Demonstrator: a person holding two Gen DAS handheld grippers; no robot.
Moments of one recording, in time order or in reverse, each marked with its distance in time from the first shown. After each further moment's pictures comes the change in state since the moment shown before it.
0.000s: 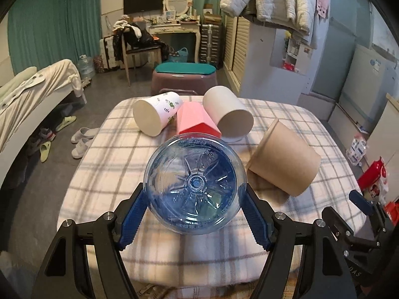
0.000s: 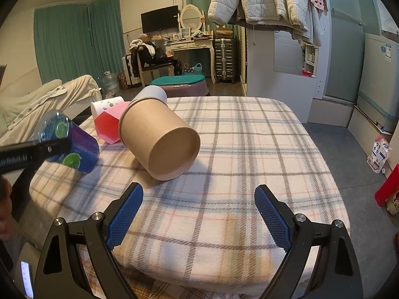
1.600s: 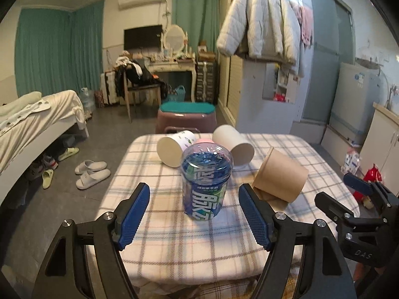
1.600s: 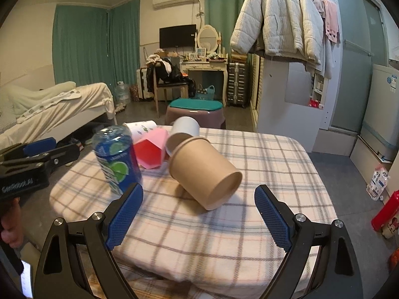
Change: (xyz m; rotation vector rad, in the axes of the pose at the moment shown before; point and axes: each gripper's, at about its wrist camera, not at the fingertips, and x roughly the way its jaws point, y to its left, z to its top) left arm -0.072 0.045 -0.028 0.008 -0.263 -0.024; right arm -0.048 0.073 0.021 -0.104 -0.135 0.019
